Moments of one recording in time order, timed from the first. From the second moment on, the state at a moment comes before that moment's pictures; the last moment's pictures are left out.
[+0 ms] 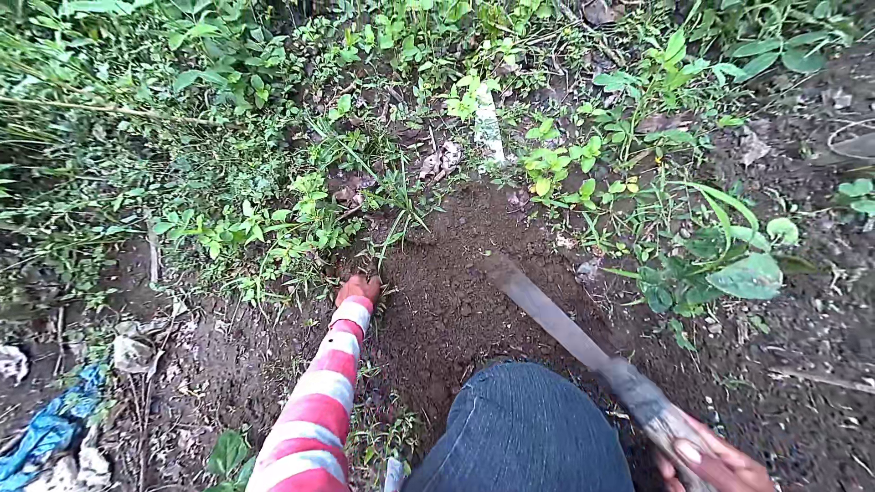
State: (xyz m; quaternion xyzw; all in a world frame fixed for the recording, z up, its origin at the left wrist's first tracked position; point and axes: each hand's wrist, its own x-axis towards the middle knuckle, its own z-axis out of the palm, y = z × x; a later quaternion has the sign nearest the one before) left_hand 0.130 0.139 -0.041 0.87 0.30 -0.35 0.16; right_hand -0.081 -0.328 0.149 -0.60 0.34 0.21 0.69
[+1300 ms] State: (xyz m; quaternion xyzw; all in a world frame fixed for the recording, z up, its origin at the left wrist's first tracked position) left_hand 0.056 0.064 -0.036 0.88 0.03 -0.47 0.06; right_hand -0.095 -0.300 0.056 -0.67 0.29 0.06 0.68
